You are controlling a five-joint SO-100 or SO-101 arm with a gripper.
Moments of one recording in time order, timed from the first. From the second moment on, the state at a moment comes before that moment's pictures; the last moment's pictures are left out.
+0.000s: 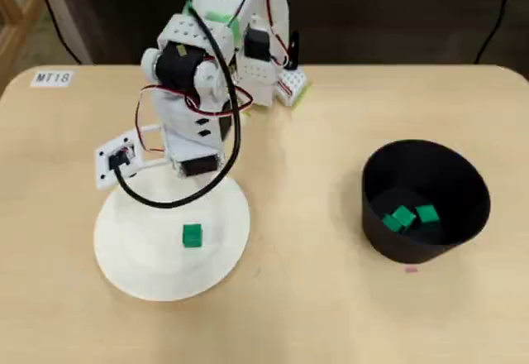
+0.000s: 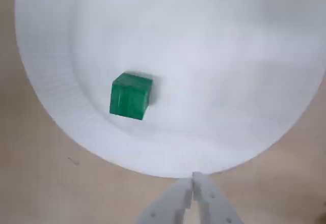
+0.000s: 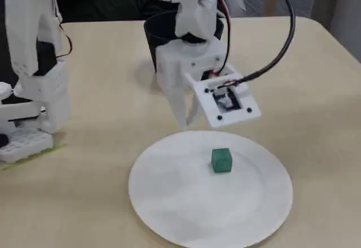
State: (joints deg) arm 18.5 81.5 80.7 87.4 -39.3
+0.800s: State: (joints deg) arm 21.7 72.0 76.4 88.5 -33.1
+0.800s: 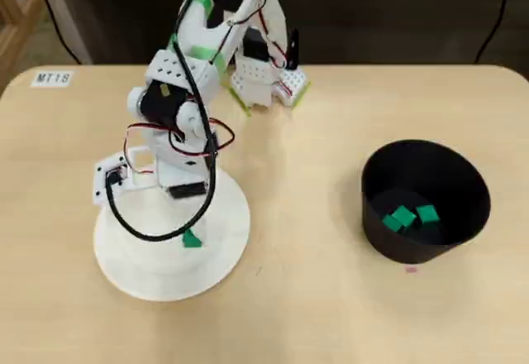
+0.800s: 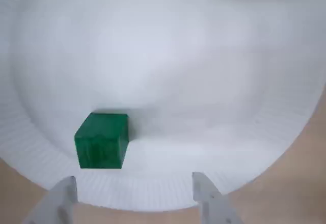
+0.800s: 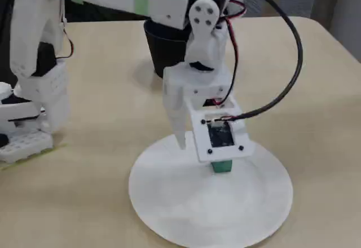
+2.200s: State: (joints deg) arm 19.8 54.5 56.4 90.1 -23.5
